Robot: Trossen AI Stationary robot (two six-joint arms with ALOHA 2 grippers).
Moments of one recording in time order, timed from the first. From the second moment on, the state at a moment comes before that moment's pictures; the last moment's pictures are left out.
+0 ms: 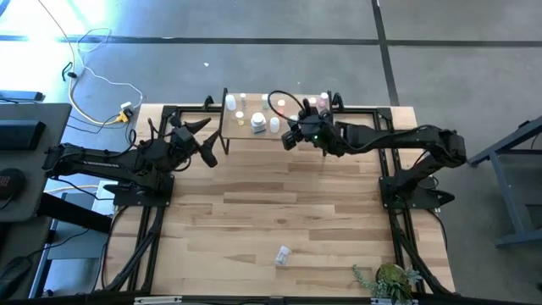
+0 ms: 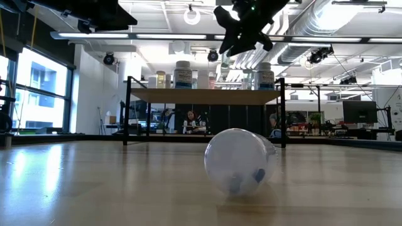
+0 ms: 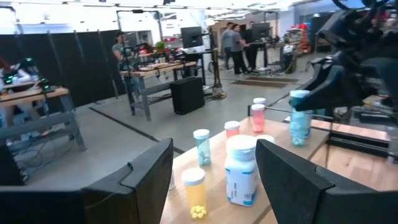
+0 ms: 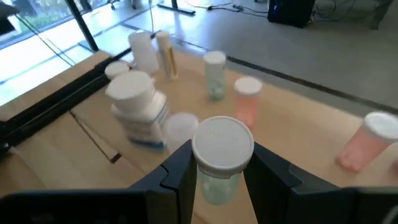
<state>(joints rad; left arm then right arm) 0.10 0.69 0.46 0.28 -0.80 0.14 -0.15 1.50 1.21 -0.27 0.61 0.47</state>
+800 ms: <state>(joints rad) 0.10 0.69 0.46 0.25 -0.72 0.13 -0.12 1.63 1.21 -0.21 0.80 0.56</state>
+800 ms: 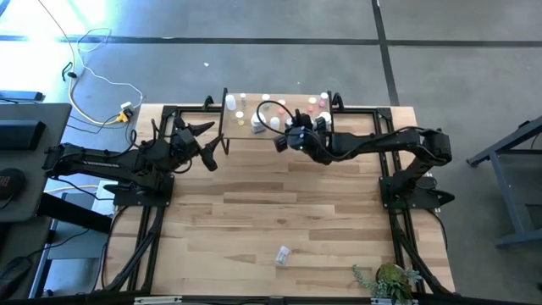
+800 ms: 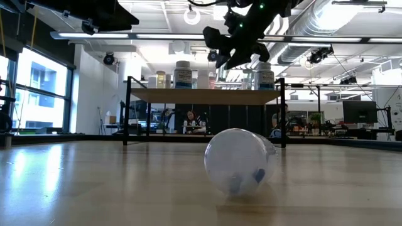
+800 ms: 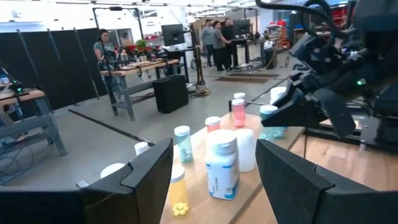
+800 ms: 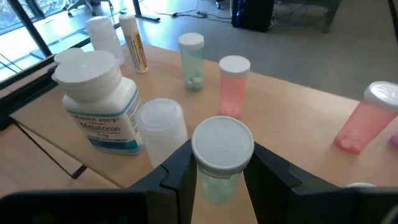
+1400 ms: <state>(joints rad) 0.10 0.69 0.46 0.25 -0.72 0.13 -0.12 1.65 1.21 -0.28 0.78 0.56</state>
